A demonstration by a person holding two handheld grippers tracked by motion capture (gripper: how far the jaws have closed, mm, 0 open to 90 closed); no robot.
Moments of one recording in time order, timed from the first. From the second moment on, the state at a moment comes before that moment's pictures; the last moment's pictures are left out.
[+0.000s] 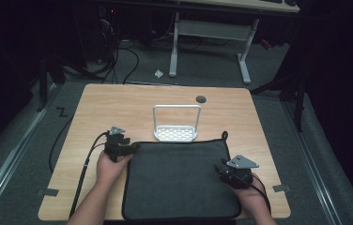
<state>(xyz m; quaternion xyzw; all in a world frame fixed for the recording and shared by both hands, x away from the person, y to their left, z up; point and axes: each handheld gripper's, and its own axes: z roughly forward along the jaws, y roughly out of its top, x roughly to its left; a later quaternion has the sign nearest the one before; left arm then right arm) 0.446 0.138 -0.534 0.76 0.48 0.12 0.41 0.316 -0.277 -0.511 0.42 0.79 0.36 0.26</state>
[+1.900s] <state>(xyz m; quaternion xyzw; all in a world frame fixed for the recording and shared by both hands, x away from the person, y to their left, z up) 0.440 0.143 -0.539 0.76 0.47 0.10 0.43 0.284 -0.002 -0.534 0.22 0.90 0.37 0.09</state>
